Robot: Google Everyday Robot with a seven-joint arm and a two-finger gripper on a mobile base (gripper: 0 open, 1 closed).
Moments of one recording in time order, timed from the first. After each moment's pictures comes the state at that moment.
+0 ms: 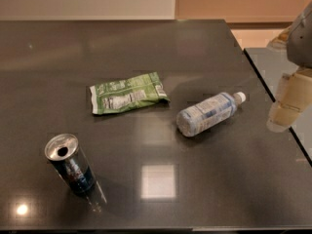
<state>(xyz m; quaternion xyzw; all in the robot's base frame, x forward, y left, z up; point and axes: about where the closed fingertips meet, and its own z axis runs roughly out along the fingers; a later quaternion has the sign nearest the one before) 0.438 -0.217 0.976 -0.60 0.78 -0.03 0.16</state>
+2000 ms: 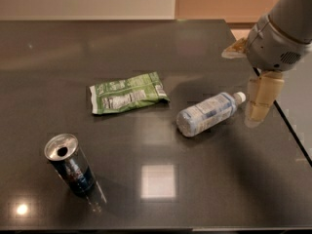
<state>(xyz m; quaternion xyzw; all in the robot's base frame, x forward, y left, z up) 0.479 -0.174 0.936 -0.72 0.67 0.03 0.16</state>
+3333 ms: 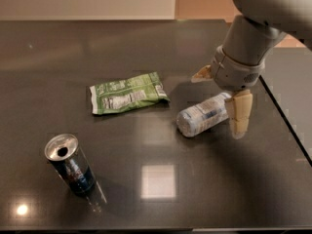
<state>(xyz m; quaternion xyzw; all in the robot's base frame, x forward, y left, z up) 0.491 -0.147 0.868 -0.83 0.56 0.03 0.08</state>
